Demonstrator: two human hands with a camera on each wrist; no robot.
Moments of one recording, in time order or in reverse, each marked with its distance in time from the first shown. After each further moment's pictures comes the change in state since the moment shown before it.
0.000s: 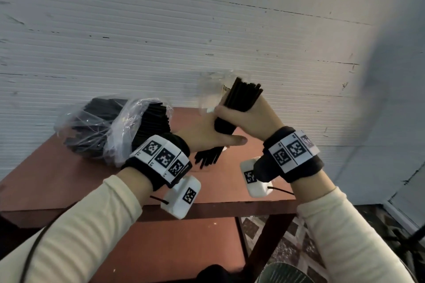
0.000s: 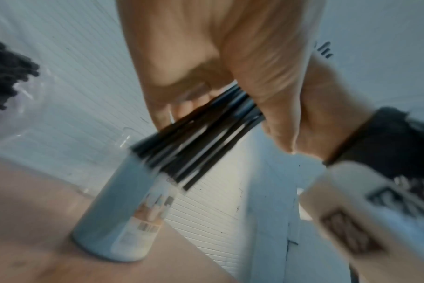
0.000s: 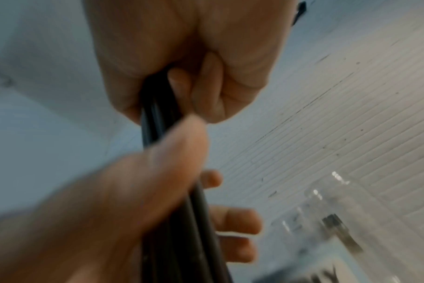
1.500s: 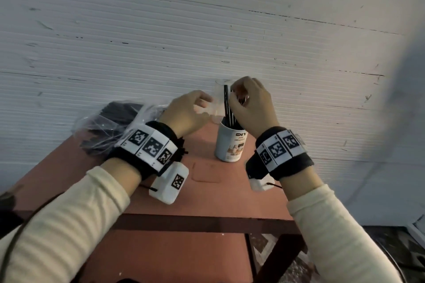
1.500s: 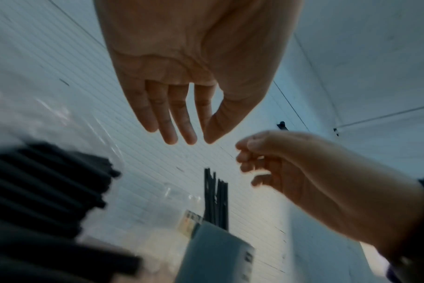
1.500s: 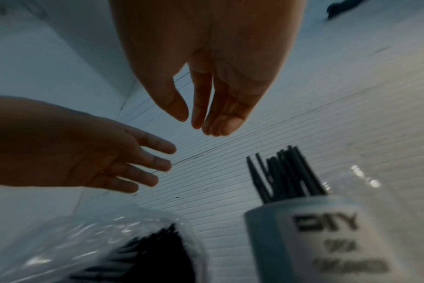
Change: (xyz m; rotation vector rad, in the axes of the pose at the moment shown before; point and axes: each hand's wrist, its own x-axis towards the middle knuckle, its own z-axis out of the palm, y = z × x) left_hand 0.007 -0.028 -0.065 0.164 0.425 -0.108; right_hand 0.054 0.030 0.026 -0.237 0.311 -0.143
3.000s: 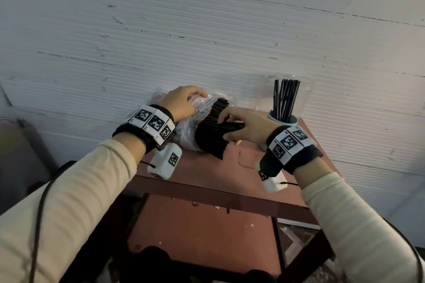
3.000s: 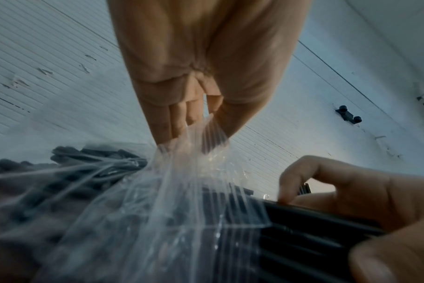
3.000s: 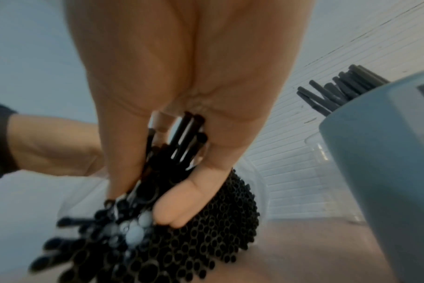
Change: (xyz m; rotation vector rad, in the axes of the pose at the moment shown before) left_hand -0.028 -0.099 -0.090 0.166 0.038 -0.084; right_hand -0.026 -0.042 0.072 0.228 -0.910 0.058
